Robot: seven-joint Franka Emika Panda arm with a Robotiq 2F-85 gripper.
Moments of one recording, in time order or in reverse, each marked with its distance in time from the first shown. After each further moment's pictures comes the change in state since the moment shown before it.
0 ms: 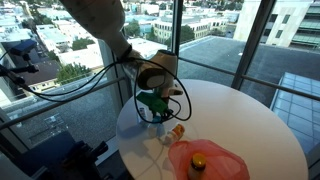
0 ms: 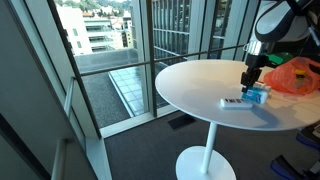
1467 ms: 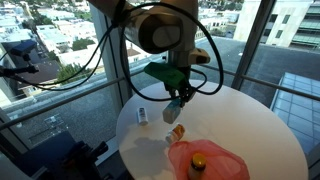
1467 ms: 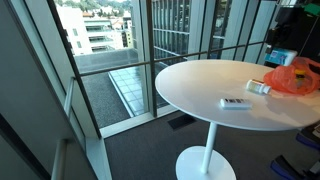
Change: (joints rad) arm -0.027 -0.349 -0.155 -0.007 -0.090 -0.197 0.059
